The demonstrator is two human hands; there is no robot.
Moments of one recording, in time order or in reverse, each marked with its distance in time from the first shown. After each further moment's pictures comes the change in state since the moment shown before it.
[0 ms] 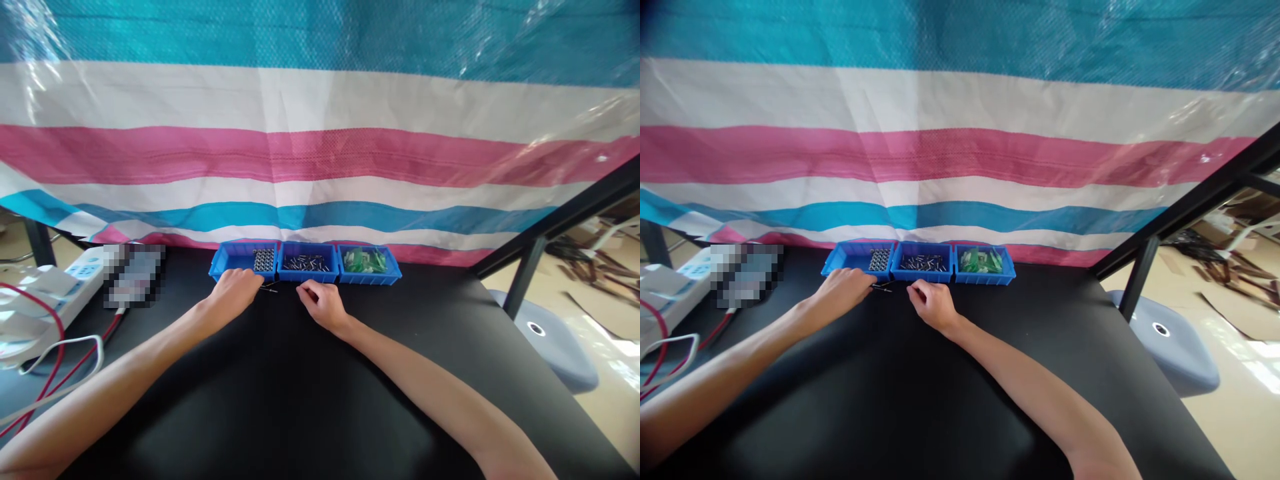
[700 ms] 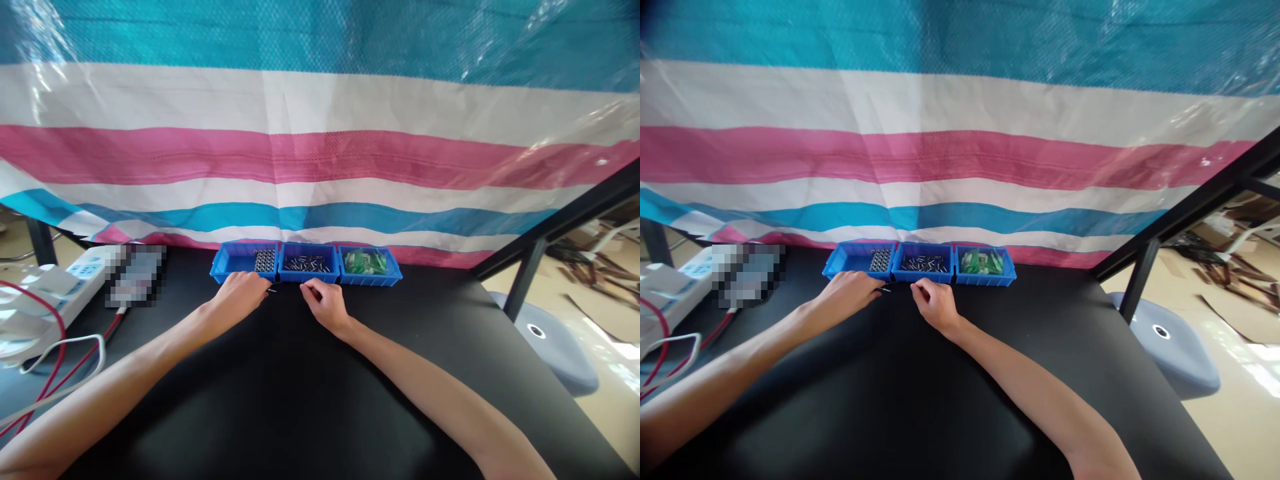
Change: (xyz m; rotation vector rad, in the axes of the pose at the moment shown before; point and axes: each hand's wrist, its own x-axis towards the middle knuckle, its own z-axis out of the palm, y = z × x) left_hand -0.002 0.009 -0.008 -0.188 0.001 -0.018; right_hand 0.000 0.001 -0.001 0.060 0.095 0.022
